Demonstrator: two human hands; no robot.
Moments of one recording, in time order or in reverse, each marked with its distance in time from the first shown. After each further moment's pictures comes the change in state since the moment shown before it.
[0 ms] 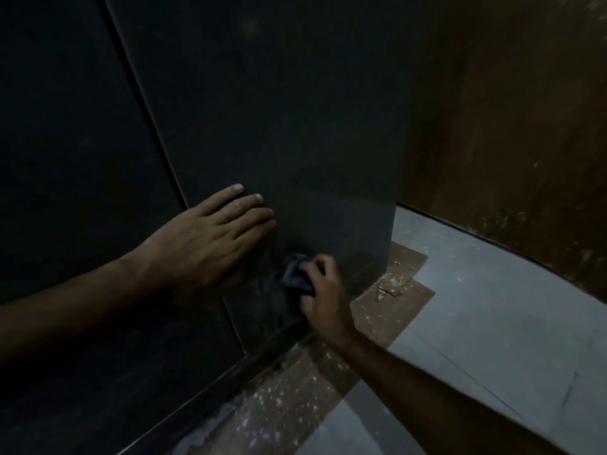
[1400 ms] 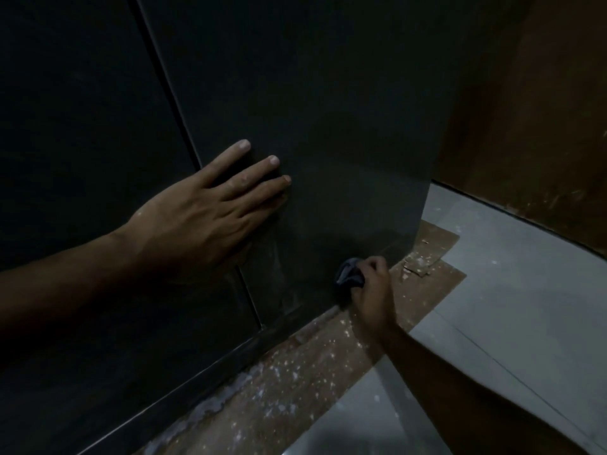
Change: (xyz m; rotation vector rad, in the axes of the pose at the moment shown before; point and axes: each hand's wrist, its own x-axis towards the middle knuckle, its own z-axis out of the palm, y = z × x) left_hand -0.017 0.001 0.016 0.138 0.042 0.032; right_hand -0.038 0.077 0.010 -0.142 -0.101 0.404
